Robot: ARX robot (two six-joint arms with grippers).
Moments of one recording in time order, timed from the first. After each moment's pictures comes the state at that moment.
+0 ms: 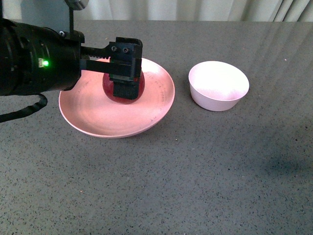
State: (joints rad) left arm -0.44 1.82 0.77 0.53 0.02 -0.12; right arm 0.00 0.01 0.02 0.00 0.00 0.00
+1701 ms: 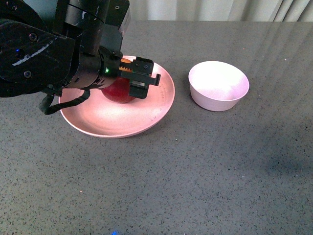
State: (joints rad) left arm -0.46 2.08 1.02 0.42 -0.16 -0.05; right arm 0.00 0.01 0.02 0.00 0.00 0.00
